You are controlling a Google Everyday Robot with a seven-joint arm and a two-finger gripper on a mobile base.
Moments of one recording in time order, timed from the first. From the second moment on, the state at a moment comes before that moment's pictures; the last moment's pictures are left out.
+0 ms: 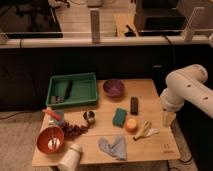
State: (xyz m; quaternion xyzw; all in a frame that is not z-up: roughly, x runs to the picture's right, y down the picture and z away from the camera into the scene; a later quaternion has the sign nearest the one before) arm 0.284 0.107 0.684 -0.28 0.02 0.02 0.96
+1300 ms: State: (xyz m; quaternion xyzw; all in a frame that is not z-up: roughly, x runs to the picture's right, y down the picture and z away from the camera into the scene) arm 0.246 0.108 0.689 -0.28 0.01 -0.03 0.96
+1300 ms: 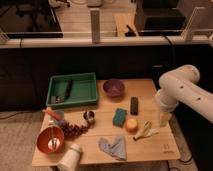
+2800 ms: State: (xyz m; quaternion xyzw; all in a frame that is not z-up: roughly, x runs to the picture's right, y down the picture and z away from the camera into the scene) arm 0.152 0.104 0.720 -0.25 -0.02 -0.17 0.95
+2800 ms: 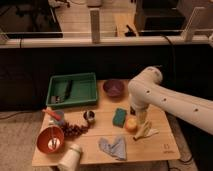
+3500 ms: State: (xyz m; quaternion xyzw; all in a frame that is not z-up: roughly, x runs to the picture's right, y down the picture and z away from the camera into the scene) arm 0.131 0.107 0.741 -0.24 -0.03 -0.23 0.94
